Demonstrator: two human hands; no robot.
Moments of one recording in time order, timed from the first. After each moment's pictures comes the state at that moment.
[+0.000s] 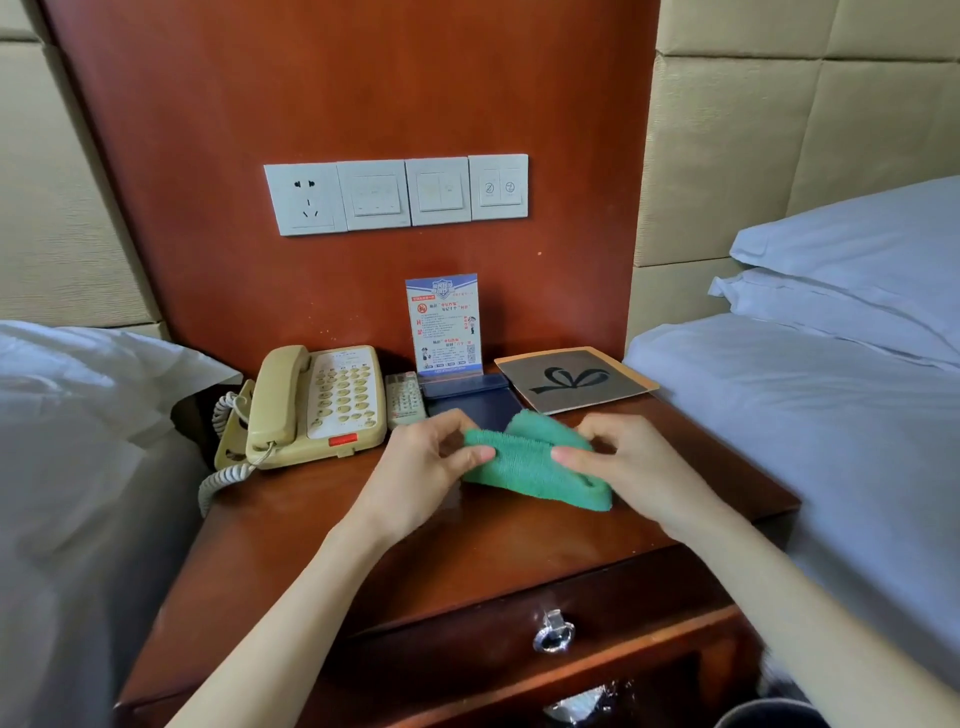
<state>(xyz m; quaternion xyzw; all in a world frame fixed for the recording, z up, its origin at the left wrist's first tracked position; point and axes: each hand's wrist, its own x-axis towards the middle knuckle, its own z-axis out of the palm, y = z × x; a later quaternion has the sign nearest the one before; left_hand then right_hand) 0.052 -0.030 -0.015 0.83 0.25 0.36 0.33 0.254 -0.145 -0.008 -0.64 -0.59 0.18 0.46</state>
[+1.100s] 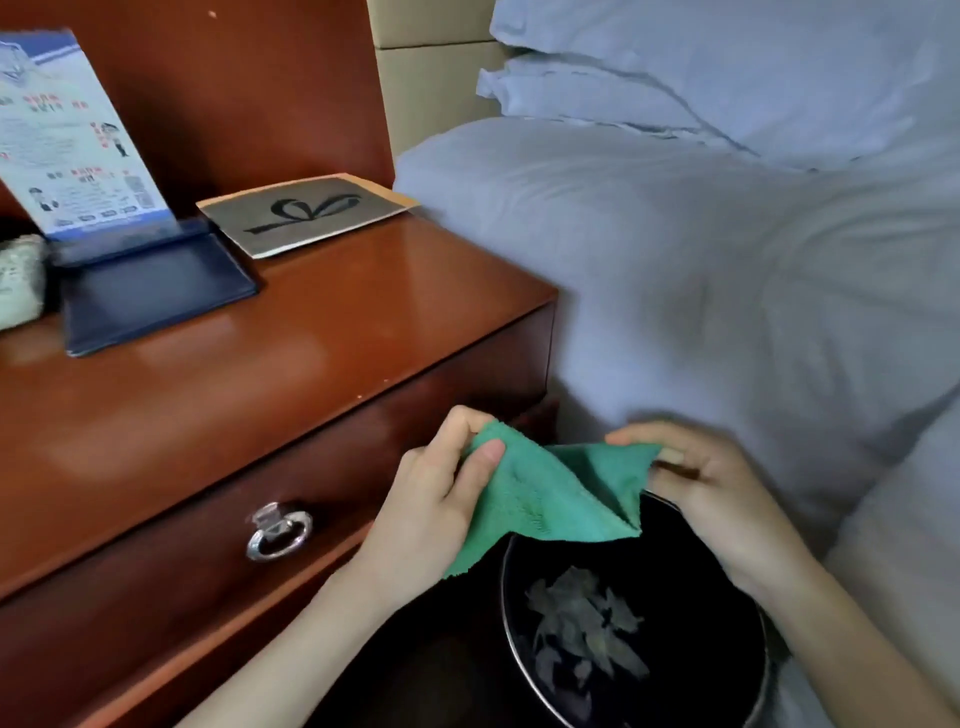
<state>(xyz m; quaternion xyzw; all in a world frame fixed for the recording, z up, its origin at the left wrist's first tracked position) 0.186 -0.165 -0.154 0.82 0.09 0.25 0.51 0.340 -0.347 -0.163 -0.70 -0.31 0.19 0.61</state>
